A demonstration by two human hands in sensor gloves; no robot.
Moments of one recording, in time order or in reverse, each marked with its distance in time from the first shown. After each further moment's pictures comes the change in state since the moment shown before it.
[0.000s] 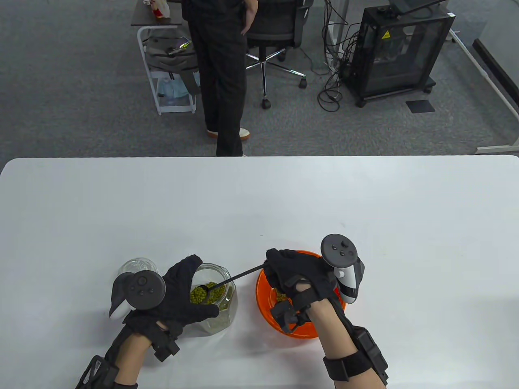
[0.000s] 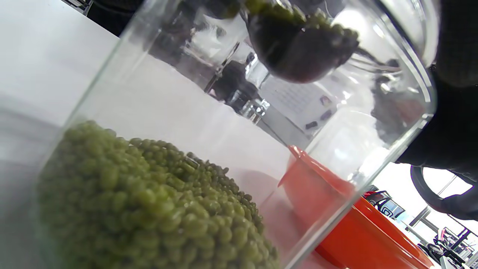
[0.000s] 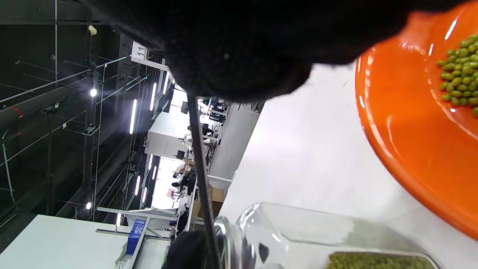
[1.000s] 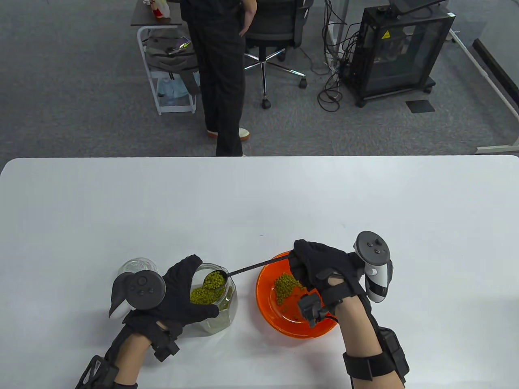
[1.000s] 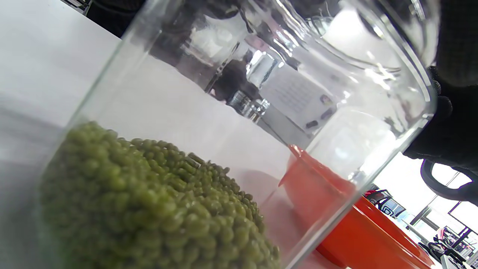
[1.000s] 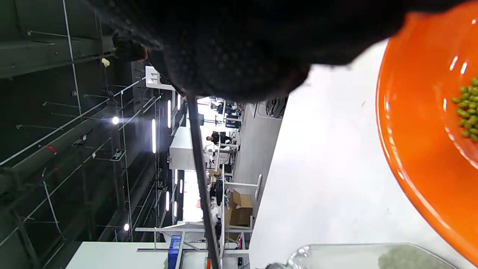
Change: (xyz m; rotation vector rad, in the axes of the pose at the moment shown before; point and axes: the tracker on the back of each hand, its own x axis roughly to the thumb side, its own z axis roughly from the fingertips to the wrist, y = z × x) left_hand 0.000 0.000 0.000 -0.003 0.001 -0.004; right_hand 0.002 -0.053 0.009 0.002 -0.021 -0.174
